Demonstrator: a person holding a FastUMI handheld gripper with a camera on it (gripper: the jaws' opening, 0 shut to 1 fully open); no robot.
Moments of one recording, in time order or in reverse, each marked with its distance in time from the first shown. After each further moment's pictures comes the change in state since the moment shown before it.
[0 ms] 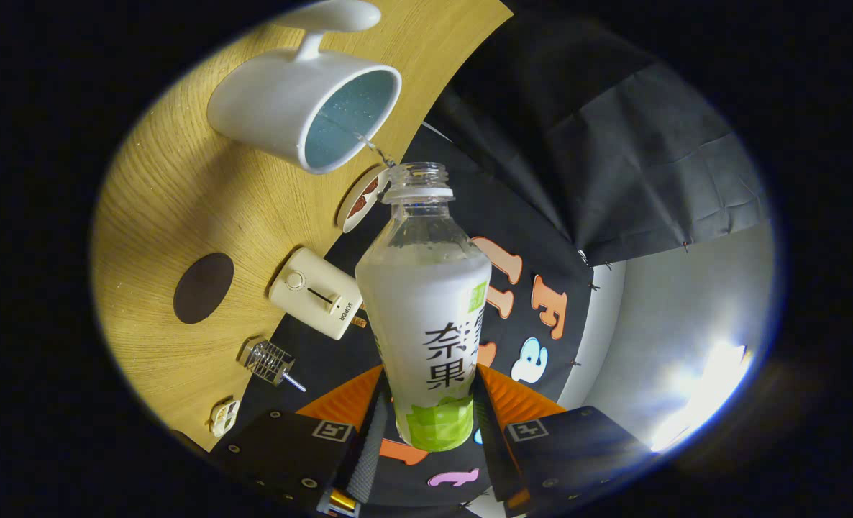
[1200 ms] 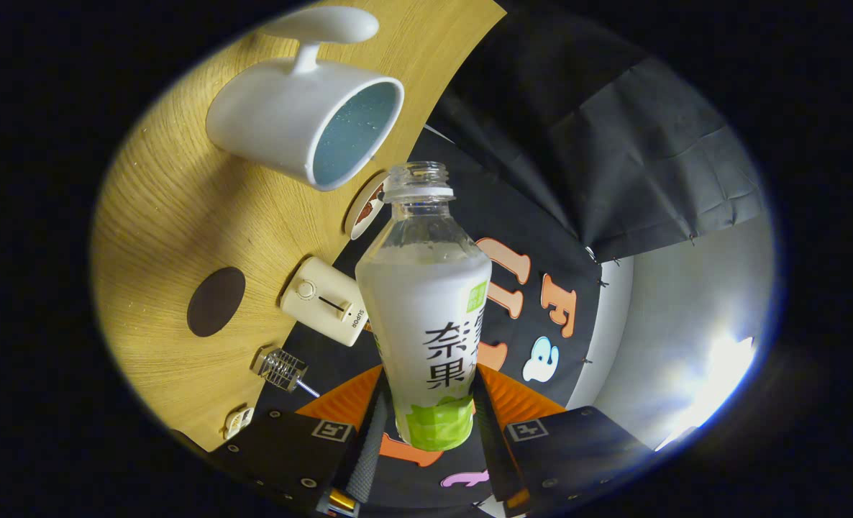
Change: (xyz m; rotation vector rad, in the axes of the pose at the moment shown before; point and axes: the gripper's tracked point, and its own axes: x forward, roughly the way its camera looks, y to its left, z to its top) arm 0.001 0.005 0.000 0.066 -0.005 0.042
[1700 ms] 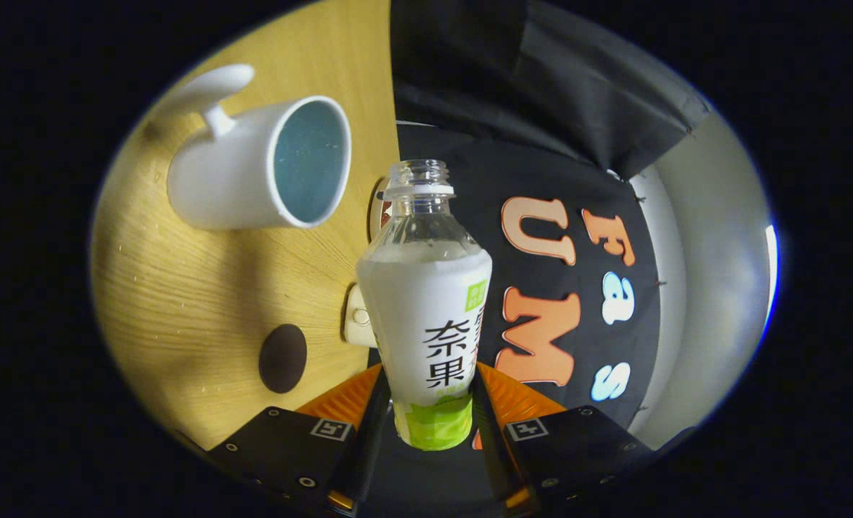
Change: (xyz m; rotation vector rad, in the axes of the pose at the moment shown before) arm 0.000 0.036 -0.007 0.465 0.055 0.199
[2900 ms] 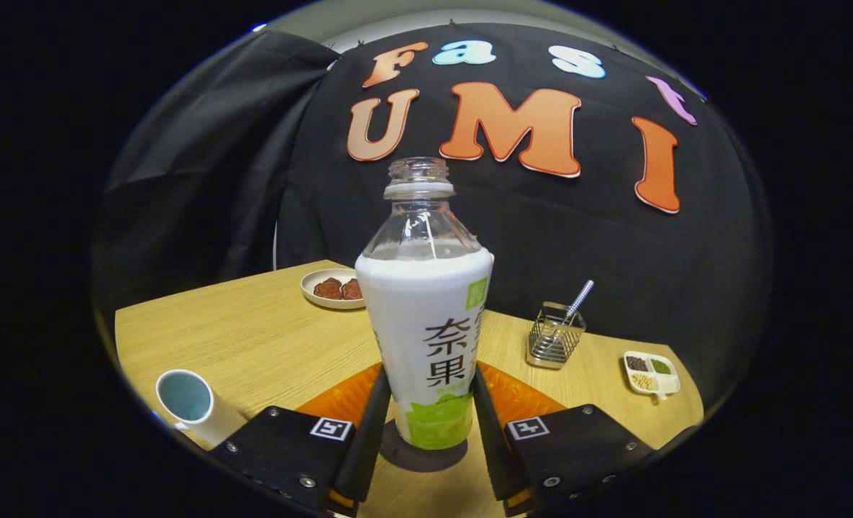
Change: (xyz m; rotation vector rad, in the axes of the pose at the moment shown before) arm 0.013 0.102 0.019 1.495 0.167 0.254
